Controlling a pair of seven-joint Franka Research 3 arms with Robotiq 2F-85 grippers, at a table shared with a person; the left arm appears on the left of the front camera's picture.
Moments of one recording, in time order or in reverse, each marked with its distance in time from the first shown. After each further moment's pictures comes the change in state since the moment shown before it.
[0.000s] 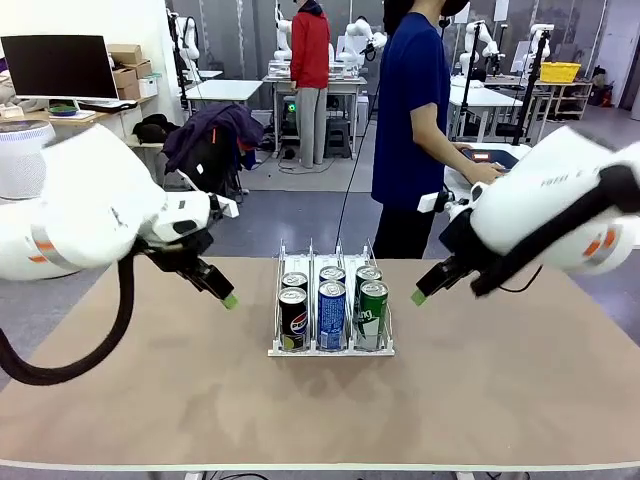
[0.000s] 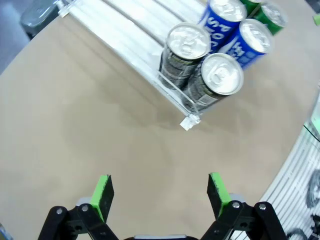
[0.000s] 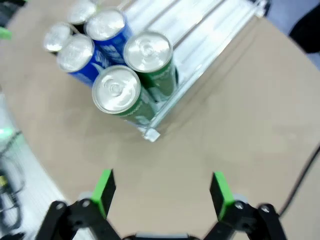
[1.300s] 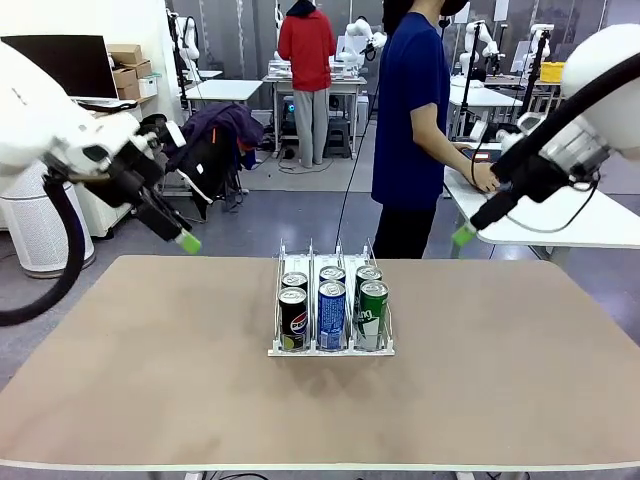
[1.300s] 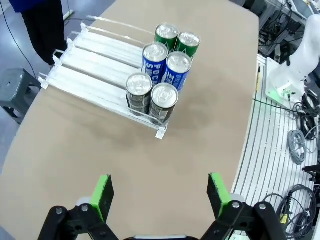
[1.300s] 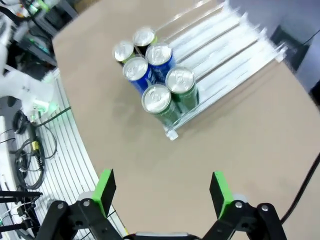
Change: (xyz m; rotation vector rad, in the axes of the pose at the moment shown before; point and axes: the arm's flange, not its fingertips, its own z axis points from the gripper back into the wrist) left arm 0.013 0.031 0.116 -0.199 -0.163 -0.299; right arm 0.033 -0.045 0.108 0.208 -0.065 0.165
